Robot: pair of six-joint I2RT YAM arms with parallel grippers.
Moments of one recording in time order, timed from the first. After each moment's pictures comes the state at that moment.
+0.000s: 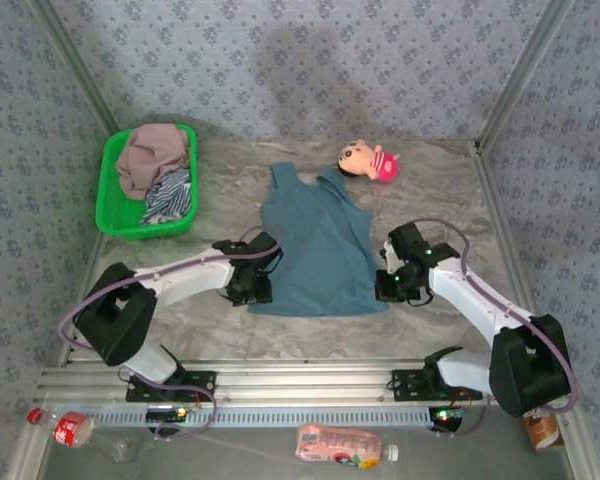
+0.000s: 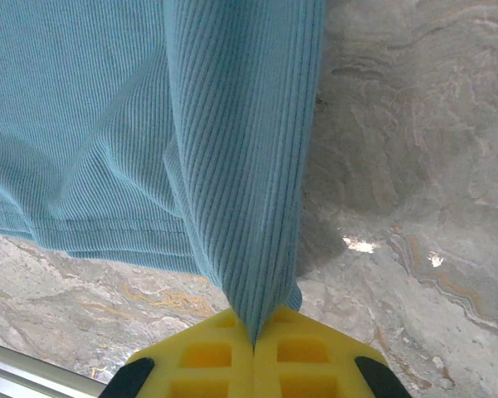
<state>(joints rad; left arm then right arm) -0.77 1.56 0.92 -0.79 -0.02 -0.83 0.35 1.22 0.74 -0.85 -0.26 0.33</state>
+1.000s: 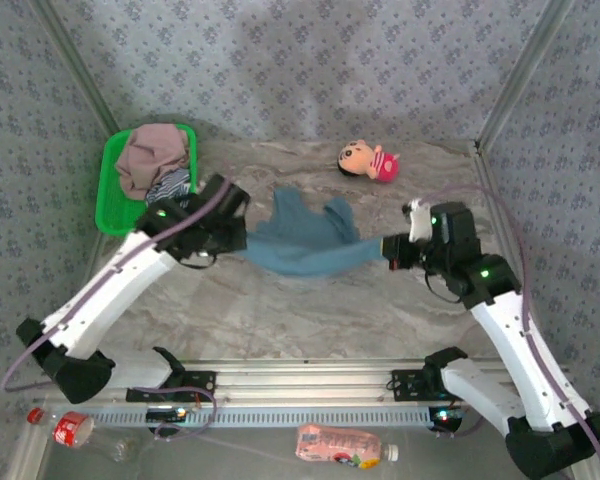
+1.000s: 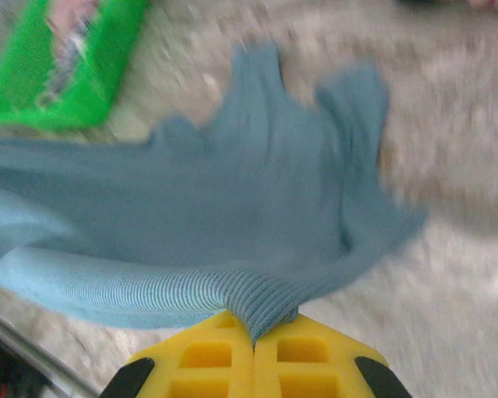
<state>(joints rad) -0.70 1.29 1.55 -1.28 -0.27 -0.70 0.33 0.90 1.06 -0.80 -0.30 0.28</state>
